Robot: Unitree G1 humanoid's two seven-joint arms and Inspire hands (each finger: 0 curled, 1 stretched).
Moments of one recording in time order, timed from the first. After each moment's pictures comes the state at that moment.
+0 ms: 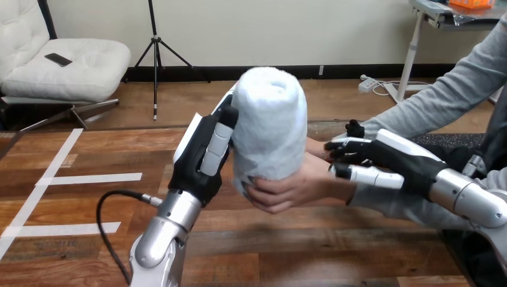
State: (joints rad) left arm -0.37 0.01 0.06 0.70 -0.07 -0.67 -0.39; right arm -0.54 -0.61 0.23 0.83 -0.22 -0.48 0.40
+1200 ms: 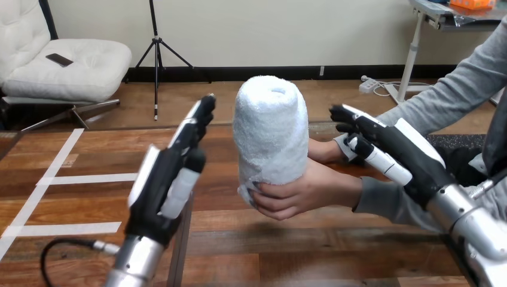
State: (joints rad) left arm -0.01 0.07 0.05 0.28 -0.06 -0.62 -0.31; right arm -0.27 -0.47 0.04 0.46 0.03 -0.44 0.36
